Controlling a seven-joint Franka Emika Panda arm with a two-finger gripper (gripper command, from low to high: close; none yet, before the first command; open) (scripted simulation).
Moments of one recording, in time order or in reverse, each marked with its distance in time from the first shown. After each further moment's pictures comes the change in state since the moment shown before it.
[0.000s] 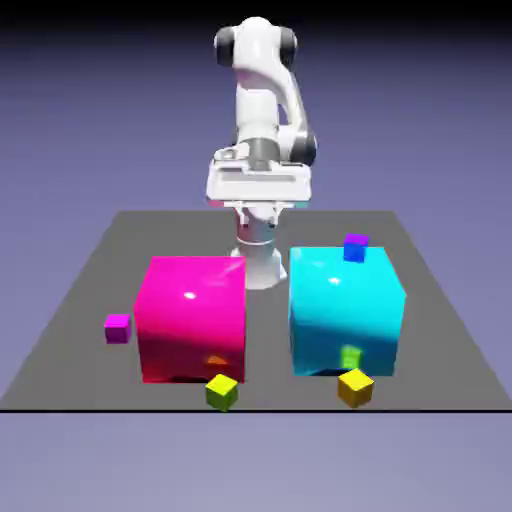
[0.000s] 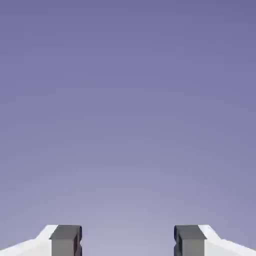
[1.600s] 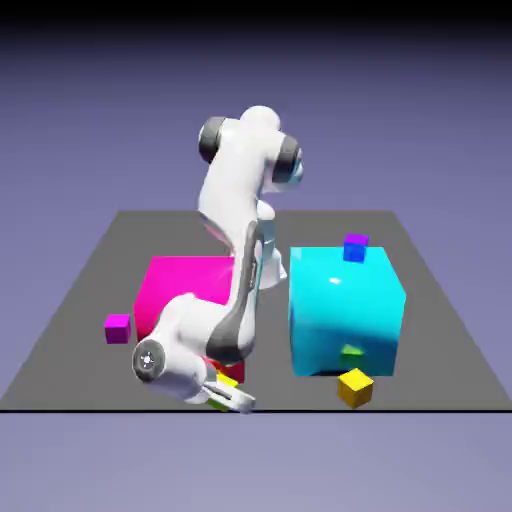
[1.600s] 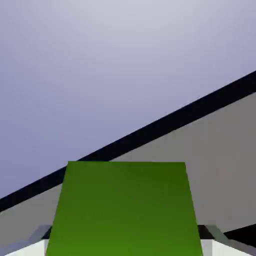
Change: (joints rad) arm 0.004 1.369 -0.319 1.246 0.435 -1.407 0.163
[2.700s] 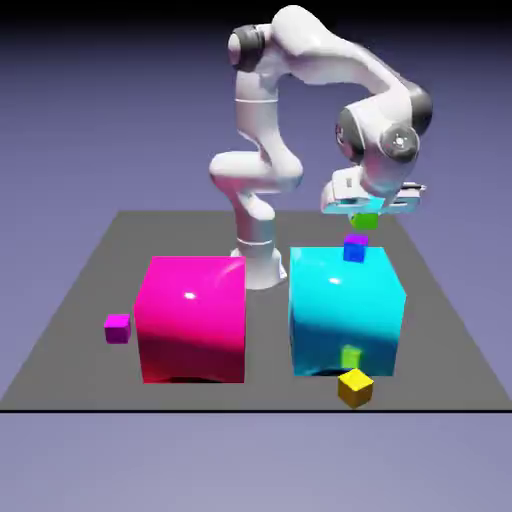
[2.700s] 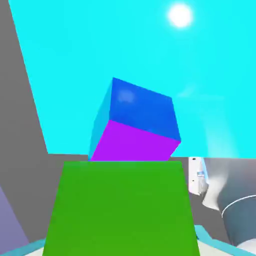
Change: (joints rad) arm -0.103 -0.941 0.906 -0.697 -0.104 -0.131 0.229
